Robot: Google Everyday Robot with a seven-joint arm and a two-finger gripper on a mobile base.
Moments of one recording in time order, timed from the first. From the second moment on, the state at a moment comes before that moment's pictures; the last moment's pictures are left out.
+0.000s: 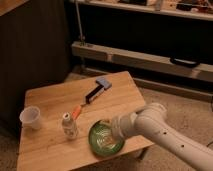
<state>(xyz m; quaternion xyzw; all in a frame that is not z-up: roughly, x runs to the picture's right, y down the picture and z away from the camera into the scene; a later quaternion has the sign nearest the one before) -0.027 0.190 0.635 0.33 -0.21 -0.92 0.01</state>
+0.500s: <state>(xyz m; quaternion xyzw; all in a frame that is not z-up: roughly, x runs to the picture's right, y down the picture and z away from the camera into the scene) -0.131 0.209 0.588 0.41 -0.23 -0.88 -0.09</state>
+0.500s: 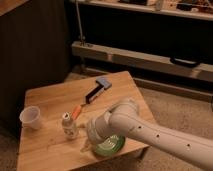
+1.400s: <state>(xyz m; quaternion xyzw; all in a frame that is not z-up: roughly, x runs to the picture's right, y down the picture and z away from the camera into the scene) -0.153 0.219 0.586 0.43 -0.26 -0.85 -0.11</state>
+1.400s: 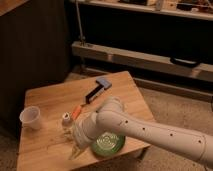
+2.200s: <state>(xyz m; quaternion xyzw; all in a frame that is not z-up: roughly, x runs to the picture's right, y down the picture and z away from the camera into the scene) -0.152 0.233 0.613 0.45 -0.25 -0.86 -0.09</state>
